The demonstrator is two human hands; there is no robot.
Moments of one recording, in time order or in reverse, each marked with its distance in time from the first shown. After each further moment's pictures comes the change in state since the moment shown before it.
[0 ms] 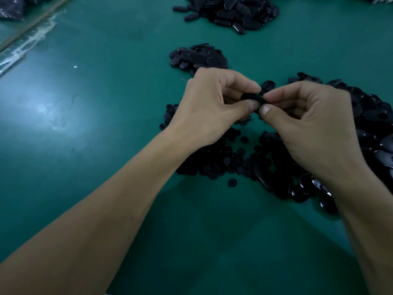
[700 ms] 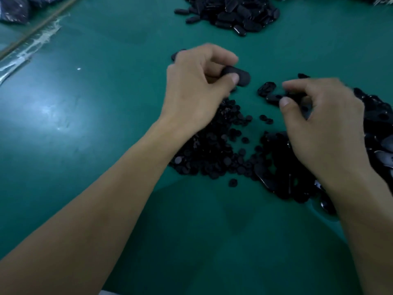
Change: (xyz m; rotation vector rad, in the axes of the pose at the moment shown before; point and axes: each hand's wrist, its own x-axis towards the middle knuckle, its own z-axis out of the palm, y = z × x) left_hand 0.009 0.003 -0.014 0.088 0.252 0.031; right_hand -0.004 0.004 -0.009 -0.523 0.077 -0.004
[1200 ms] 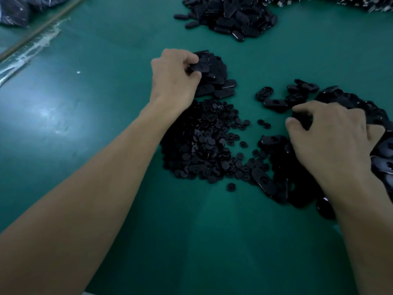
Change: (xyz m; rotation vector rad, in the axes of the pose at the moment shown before) left_hand 0.050 -0.043 -0.009 0.332 0.160 -0.158; right_hand 0.001 0.008 -0.003 -0.355 -0.114 0.267
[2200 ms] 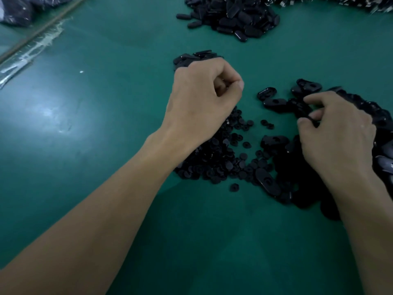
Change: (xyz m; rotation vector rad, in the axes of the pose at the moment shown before) left_hand -0.061 0.031 -0.011 -0.159 -0.093 0.301; right_hand 0.003 0.003 0.002 0.174 0.048 -0.010
